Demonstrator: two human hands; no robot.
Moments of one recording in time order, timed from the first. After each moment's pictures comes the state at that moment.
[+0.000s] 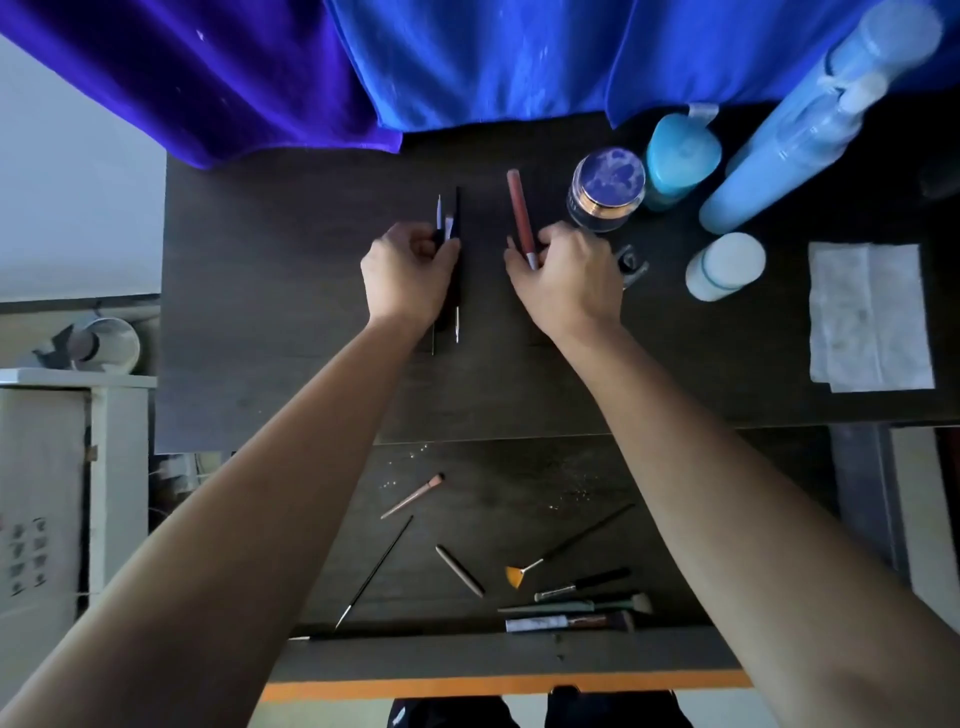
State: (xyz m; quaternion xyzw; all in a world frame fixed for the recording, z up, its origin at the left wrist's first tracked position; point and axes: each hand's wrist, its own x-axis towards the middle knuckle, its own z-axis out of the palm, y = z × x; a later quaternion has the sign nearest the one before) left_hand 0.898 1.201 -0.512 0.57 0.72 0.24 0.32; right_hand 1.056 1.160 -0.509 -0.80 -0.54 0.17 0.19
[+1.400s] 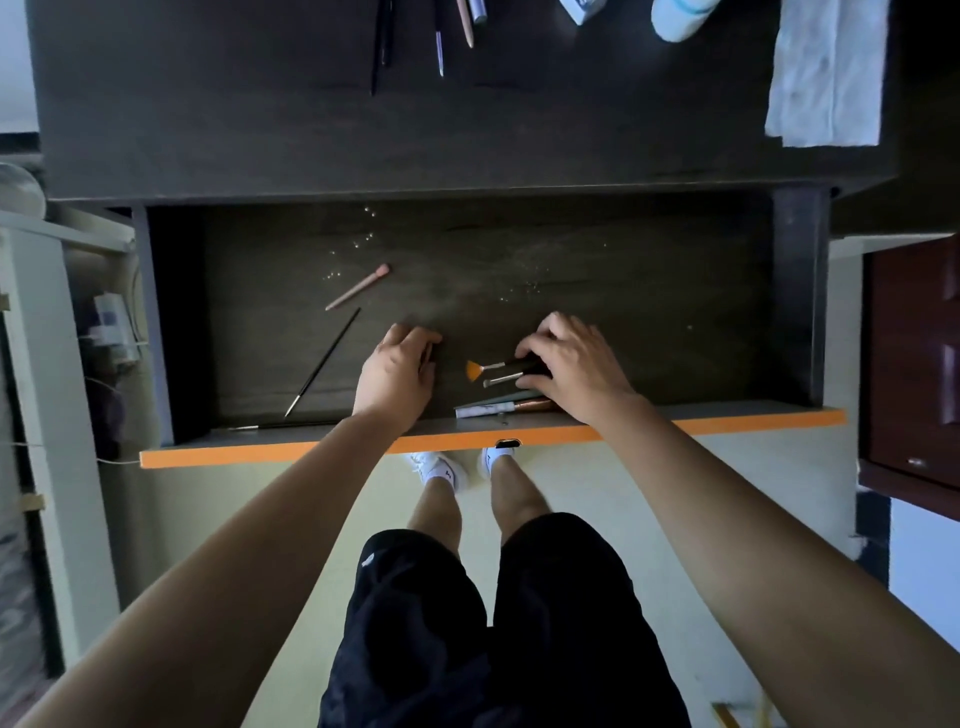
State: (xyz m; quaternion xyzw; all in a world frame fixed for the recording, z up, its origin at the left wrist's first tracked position) left_hand 0.848 0.876 -0.591 0.69 0.63 0.02 0.36; right_hand 1.086 0.846 -0.582 -0.64 -0.71 0.29 -0.07
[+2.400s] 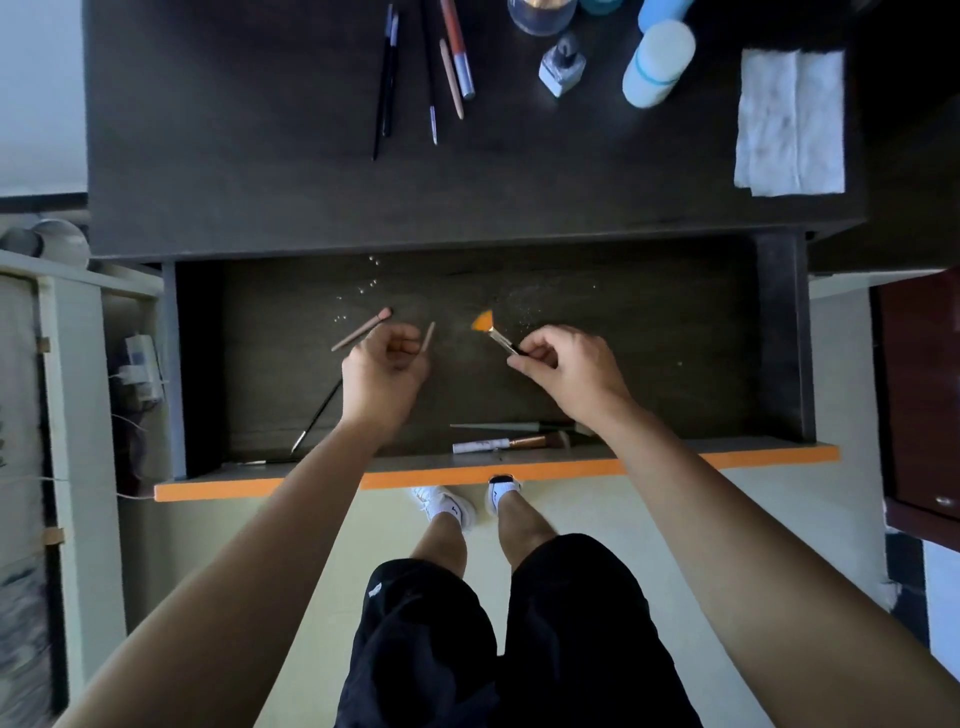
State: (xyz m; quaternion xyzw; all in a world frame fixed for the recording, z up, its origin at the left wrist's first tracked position) left_hand 0.860 0.915 -0.548 0.55 0.70 0.19 0.41; right_hand 1.093 0.878 -0.552 -0.71 -0.57 0.39 0.15
